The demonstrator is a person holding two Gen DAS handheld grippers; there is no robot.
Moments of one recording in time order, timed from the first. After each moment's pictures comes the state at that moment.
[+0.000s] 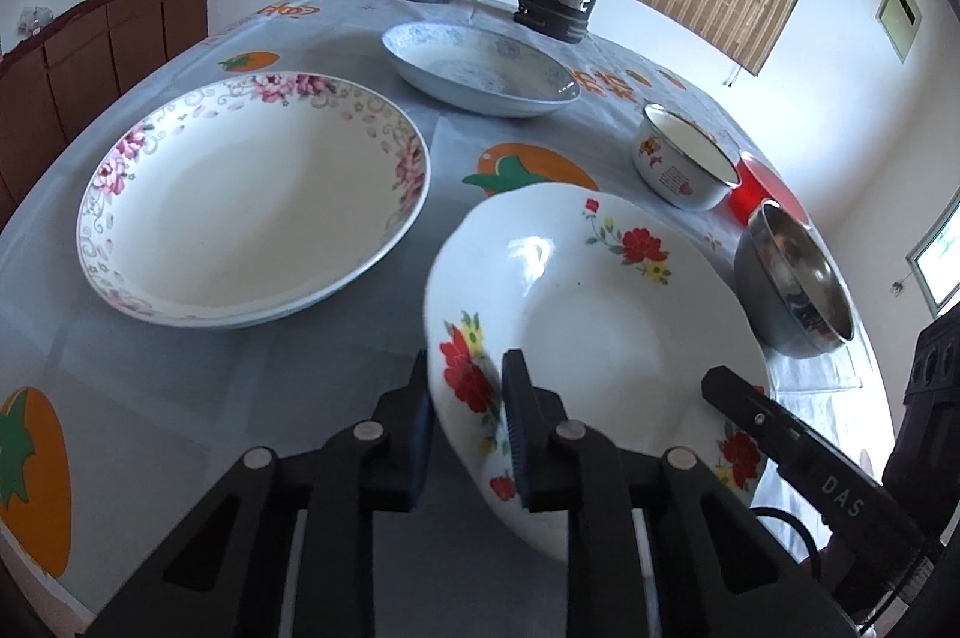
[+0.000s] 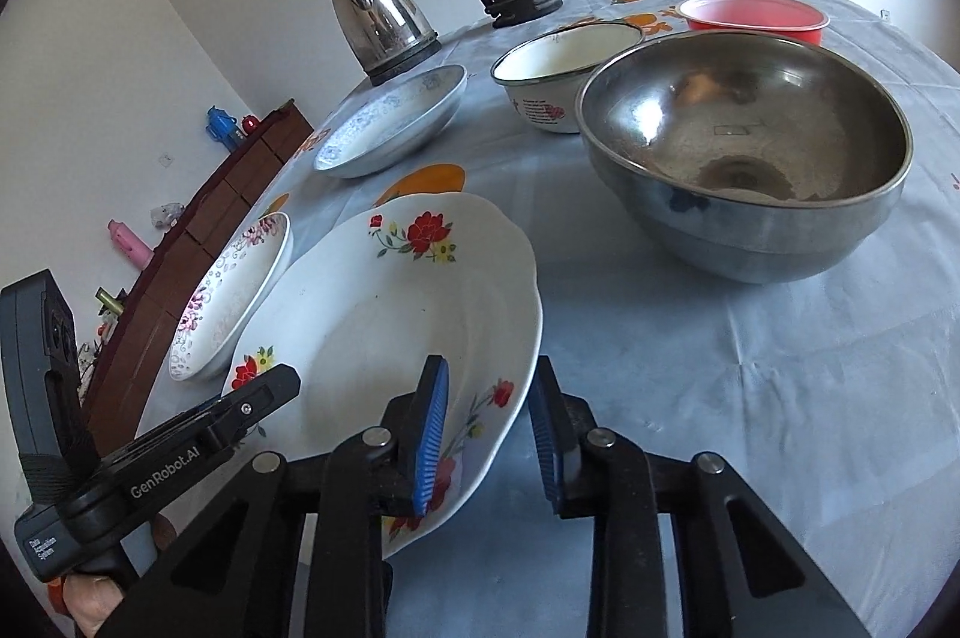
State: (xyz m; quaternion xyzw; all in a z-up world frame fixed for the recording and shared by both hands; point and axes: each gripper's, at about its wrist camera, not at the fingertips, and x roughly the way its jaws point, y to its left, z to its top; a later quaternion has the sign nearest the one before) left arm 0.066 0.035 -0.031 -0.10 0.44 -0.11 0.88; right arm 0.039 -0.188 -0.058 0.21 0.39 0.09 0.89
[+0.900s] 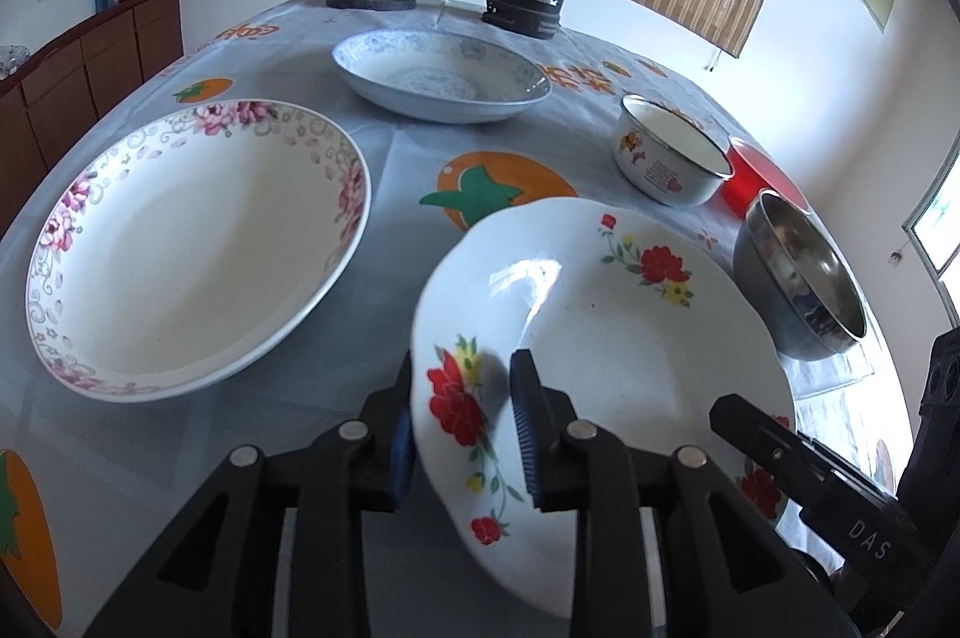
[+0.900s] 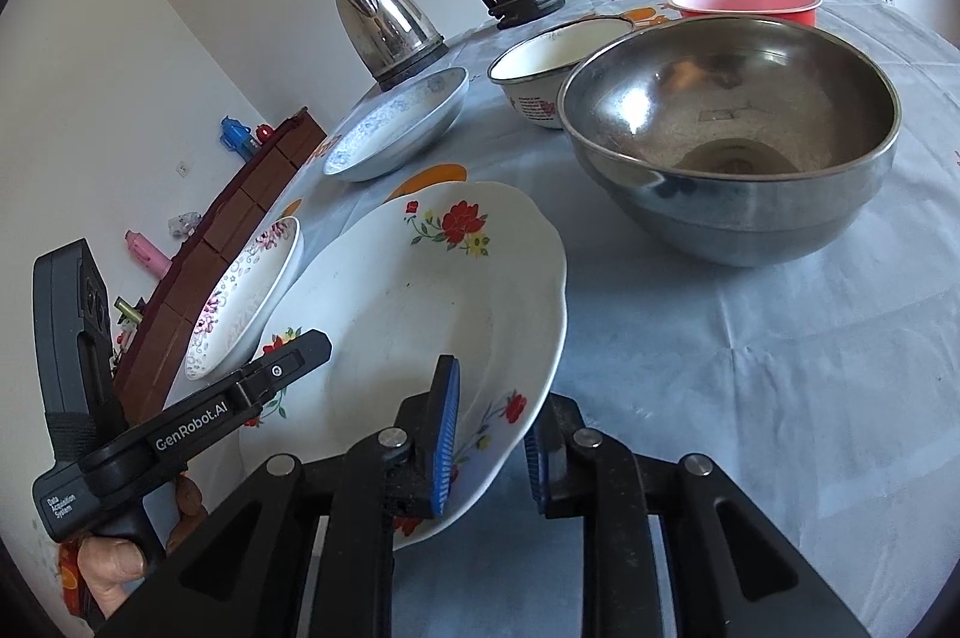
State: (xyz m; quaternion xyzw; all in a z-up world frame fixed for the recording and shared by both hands) left arm 0.087 0.010 -0.038 -0.06 0.43 -0.13 0.89; right arm 0.038 -0.197 -0.062 0.23 0.38 0.10 0.89
